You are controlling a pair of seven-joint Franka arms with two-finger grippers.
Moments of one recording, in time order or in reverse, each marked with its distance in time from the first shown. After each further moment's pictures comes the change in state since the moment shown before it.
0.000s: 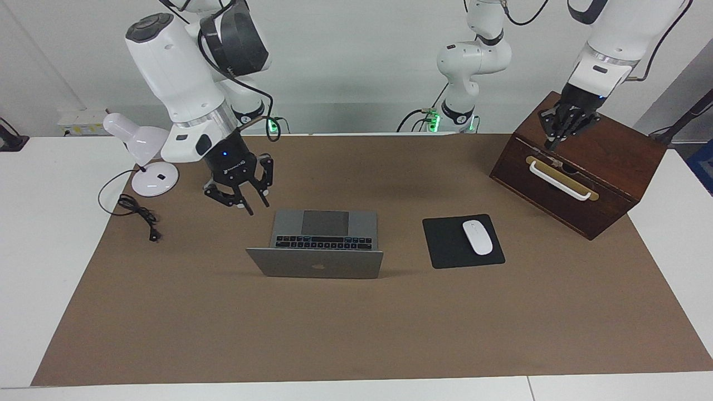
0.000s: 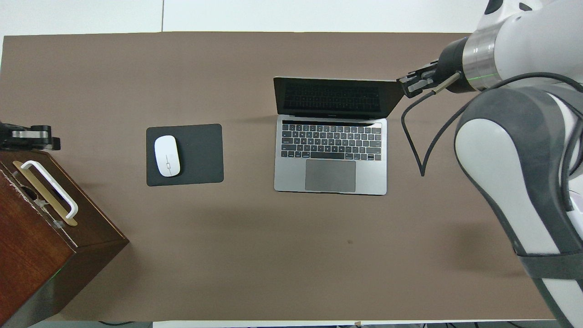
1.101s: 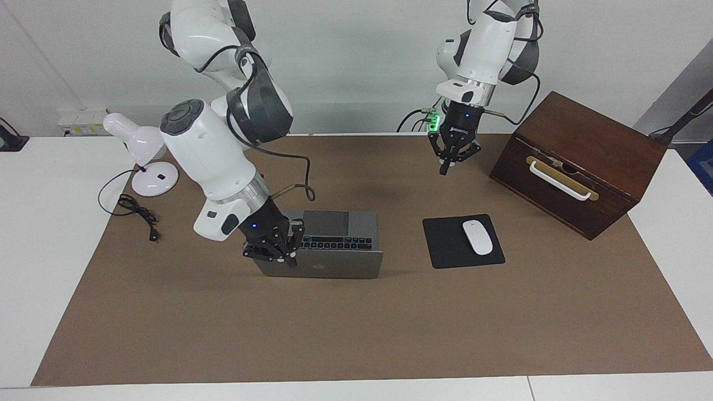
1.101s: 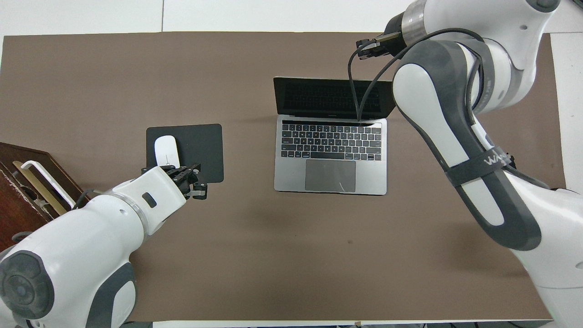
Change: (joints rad) left arm -0.379 -0.232 -0.006 -0.683 -0.054 0.844 -0.017; right arm 0.037 0.363 0.023 0.333 0.002 0.023 0.303
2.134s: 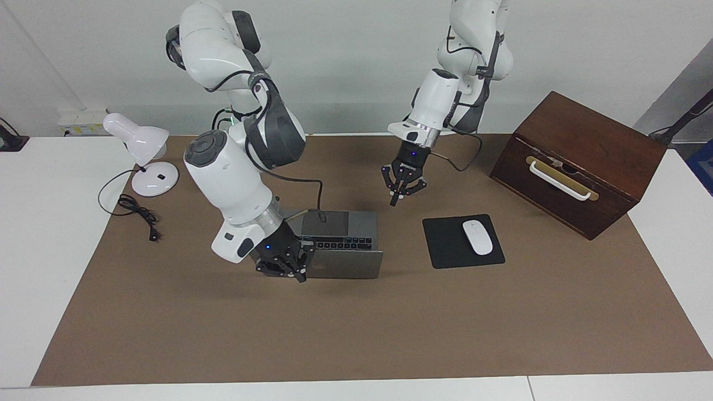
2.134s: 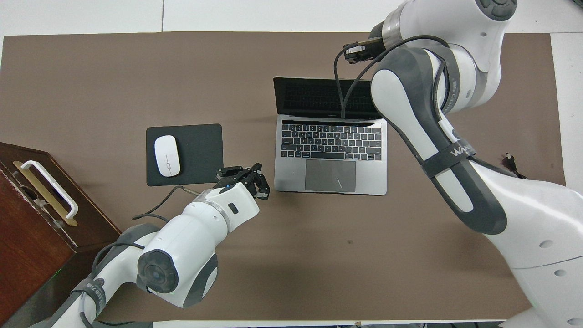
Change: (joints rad) left arm -0.187 0.352 0.001 -0.064 0.000 0.571 -0.039; right arm 0.022 0.062 -0.002 0.018 -0.033 0.037 0.063
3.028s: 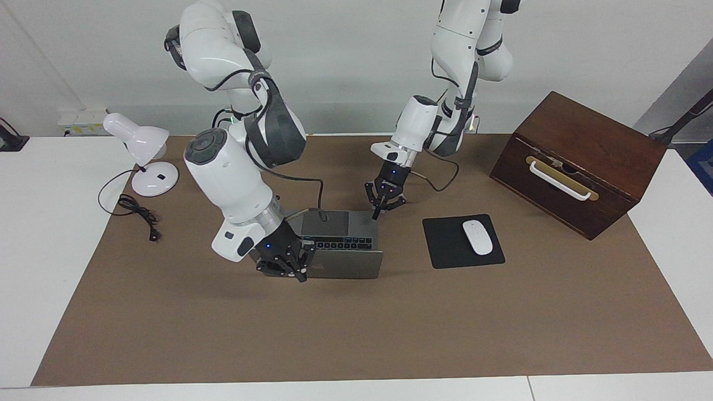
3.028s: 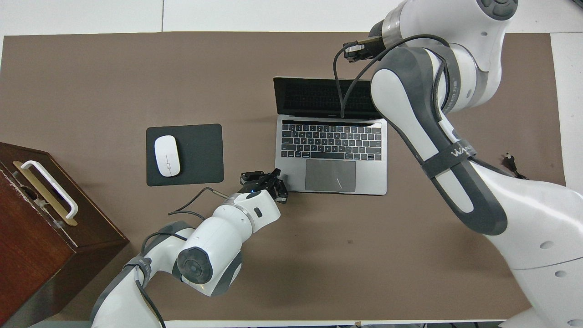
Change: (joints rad) left arm -0.071 0.218 0.002 0.028 0.000 0.217 0.001; right arm 0.002 0.000 0.000 0.008 0.000 0.001 0.002
